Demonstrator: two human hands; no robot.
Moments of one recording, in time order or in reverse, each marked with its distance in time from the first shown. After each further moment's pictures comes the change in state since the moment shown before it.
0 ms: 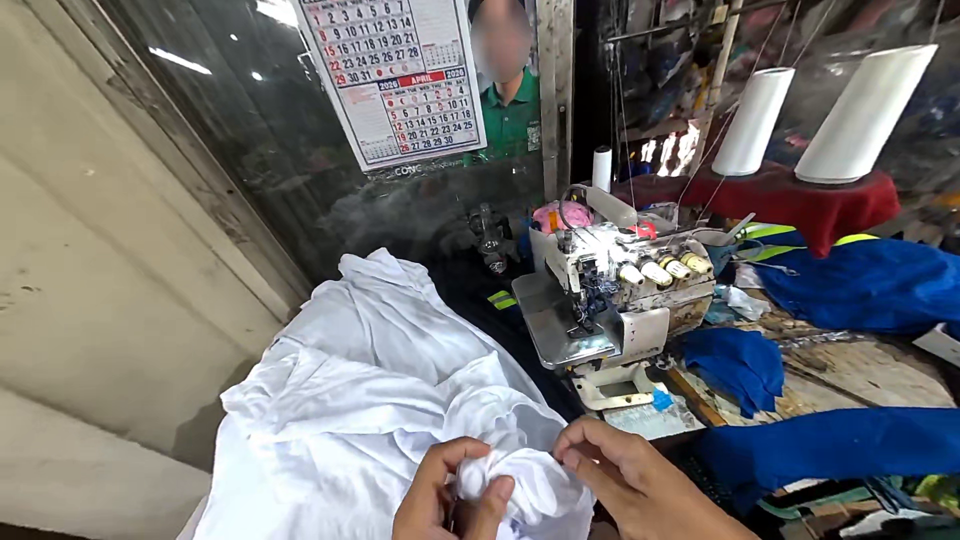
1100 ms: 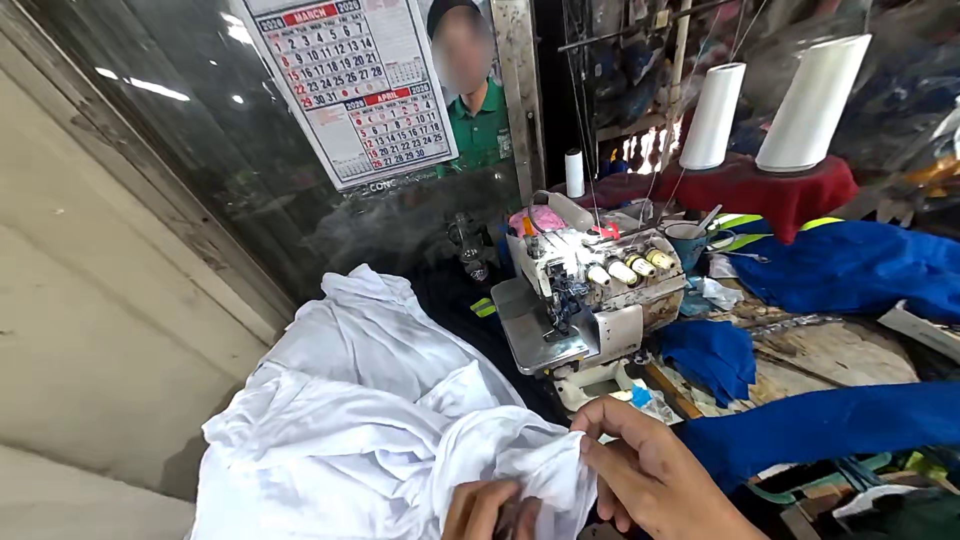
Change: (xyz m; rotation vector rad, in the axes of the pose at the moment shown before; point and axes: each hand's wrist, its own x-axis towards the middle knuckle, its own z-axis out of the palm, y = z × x) left_hand -0.030 -0.025 0.052 0.485 0.056 0.121; right_hand -0.020 -0.019 -0.019 0.200 0.226 0.054
